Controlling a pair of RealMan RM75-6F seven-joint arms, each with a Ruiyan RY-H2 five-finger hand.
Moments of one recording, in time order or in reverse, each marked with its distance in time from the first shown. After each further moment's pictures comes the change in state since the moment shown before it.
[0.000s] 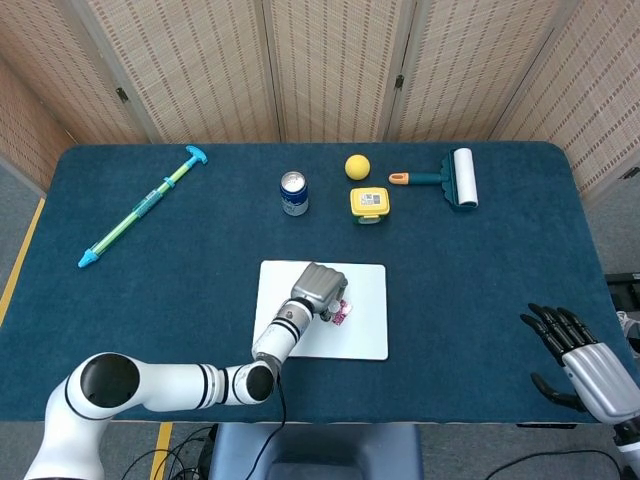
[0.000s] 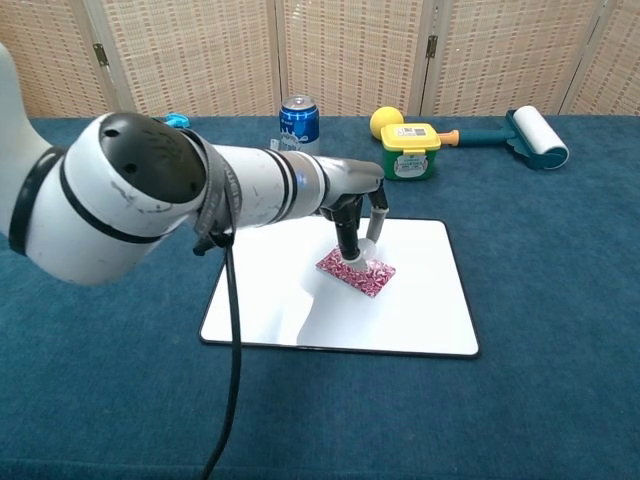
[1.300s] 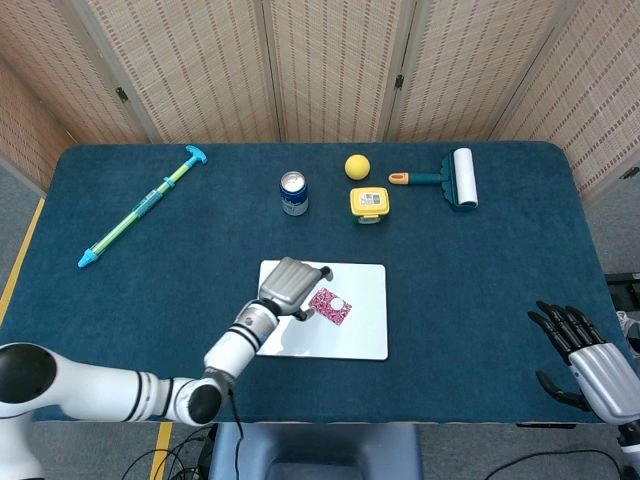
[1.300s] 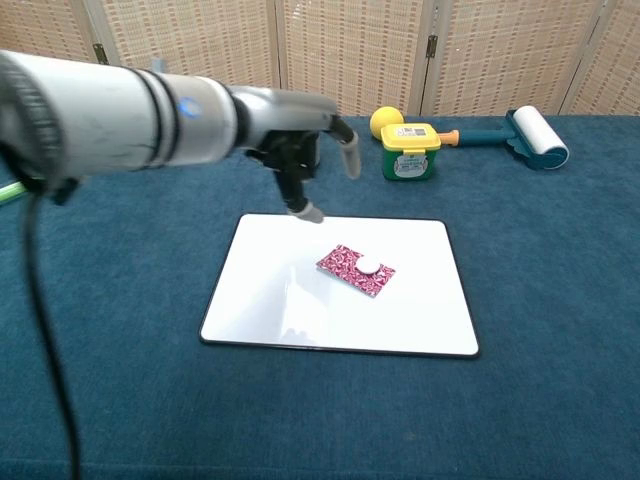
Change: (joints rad) left arm 0.167 0.370 0.074 -0.550 0.237 0.235 -0.096; right arm -0.017 -0.007 0.009 -0.005 0.021 0.019 -0.028
